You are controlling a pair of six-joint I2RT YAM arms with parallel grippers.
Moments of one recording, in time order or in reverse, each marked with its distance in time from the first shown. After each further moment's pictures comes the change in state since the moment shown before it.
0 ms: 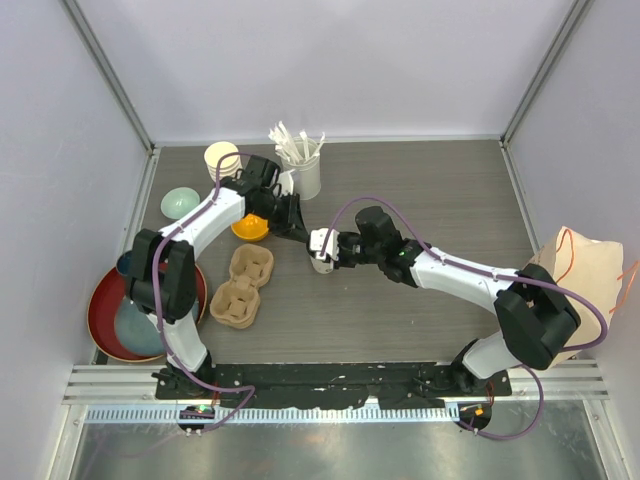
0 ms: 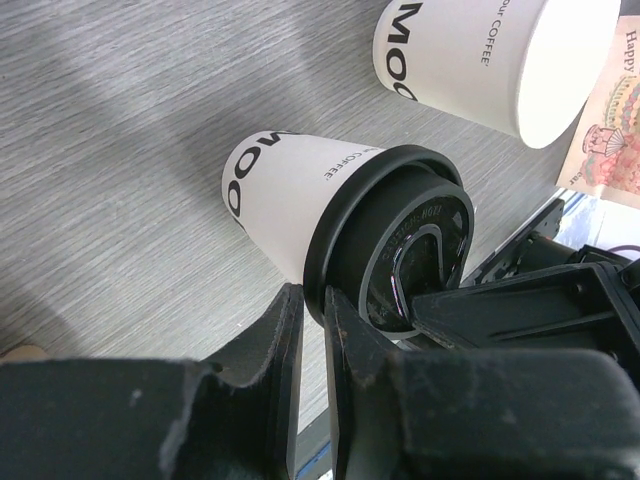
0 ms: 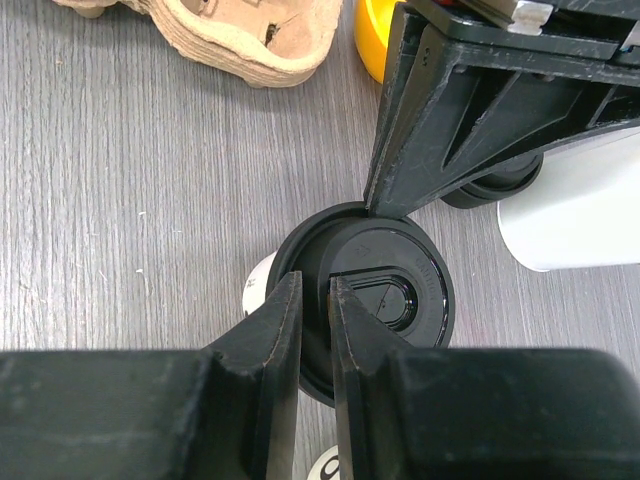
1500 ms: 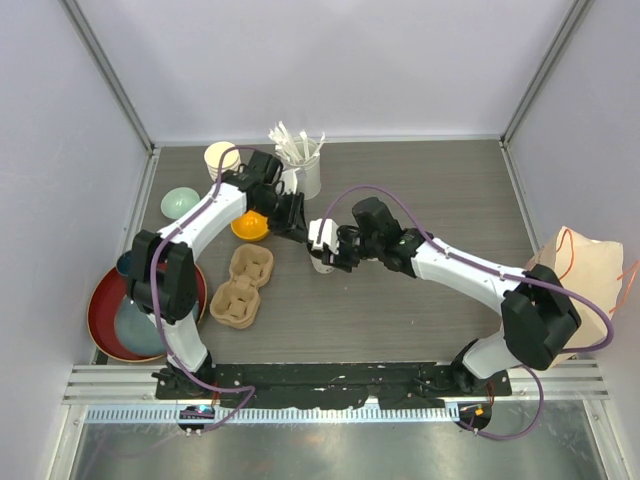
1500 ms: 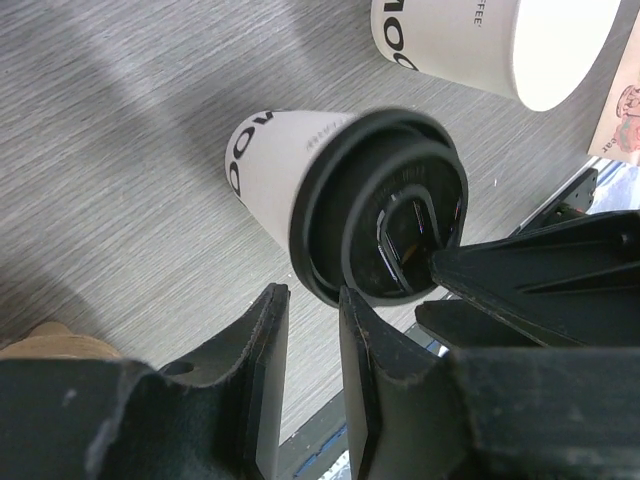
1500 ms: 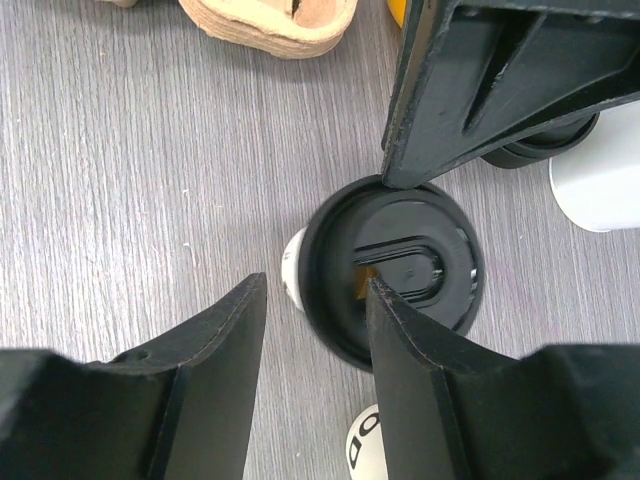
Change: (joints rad) left arm -0.010 -0.001 0.074 -0.118 -0.029 0.103; right arm -0.002 -0.011 0.119 -0.243 -0.004 0.077
